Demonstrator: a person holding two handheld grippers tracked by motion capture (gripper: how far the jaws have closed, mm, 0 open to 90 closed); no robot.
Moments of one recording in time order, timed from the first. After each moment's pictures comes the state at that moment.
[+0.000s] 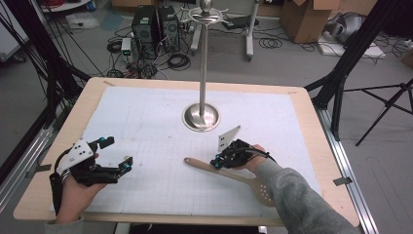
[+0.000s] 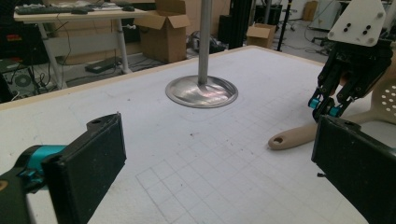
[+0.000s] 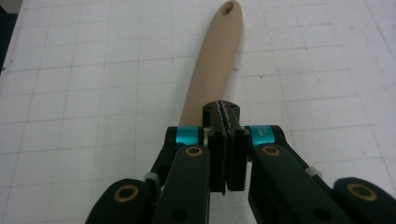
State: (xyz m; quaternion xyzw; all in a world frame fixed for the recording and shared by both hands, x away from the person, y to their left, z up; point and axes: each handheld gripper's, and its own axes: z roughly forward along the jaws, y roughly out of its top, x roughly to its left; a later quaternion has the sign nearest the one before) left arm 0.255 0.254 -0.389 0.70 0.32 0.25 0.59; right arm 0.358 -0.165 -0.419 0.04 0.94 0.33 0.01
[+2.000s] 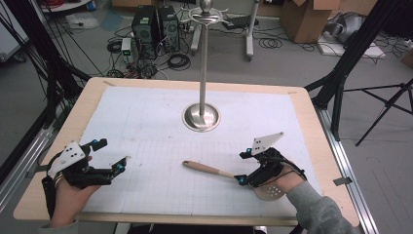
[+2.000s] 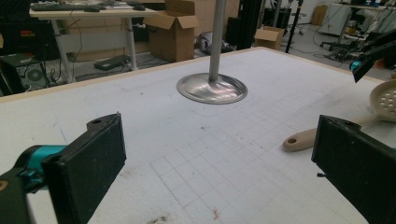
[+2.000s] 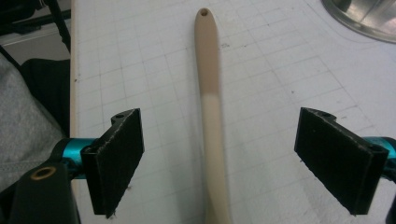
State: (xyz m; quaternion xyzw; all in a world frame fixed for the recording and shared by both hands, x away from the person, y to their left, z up) left arm 0.248 0.270 -0.393 0.69 0.34 0.25 0.59; right arm 0.308 -0.241 -0.388 0.17 0.90 0.39 0.02
